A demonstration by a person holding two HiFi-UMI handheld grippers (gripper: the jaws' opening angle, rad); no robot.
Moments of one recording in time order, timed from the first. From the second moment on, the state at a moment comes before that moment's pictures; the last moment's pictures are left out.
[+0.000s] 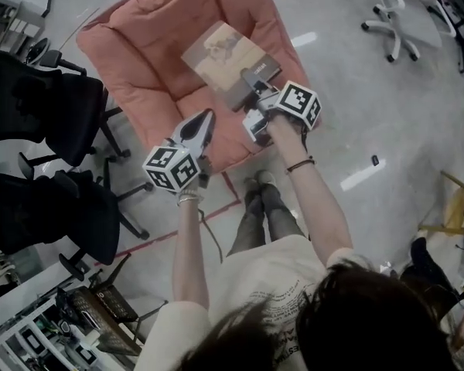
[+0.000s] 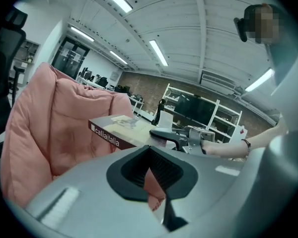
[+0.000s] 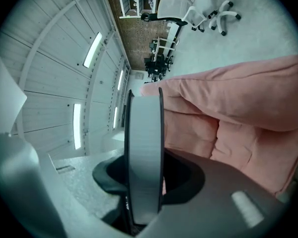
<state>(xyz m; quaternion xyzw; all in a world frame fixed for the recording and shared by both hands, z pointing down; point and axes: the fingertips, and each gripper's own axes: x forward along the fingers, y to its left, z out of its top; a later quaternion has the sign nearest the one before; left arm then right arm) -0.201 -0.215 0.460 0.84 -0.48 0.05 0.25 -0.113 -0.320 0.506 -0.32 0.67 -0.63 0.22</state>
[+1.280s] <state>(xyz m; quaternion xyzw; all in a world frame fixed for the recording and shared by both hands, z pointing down) -0.228 -0.261 0.653 0.83 -0.43 0.08 0.34 -0.173 -0.355 0.705 -0.35 0.67 -0.64 0.10</state>
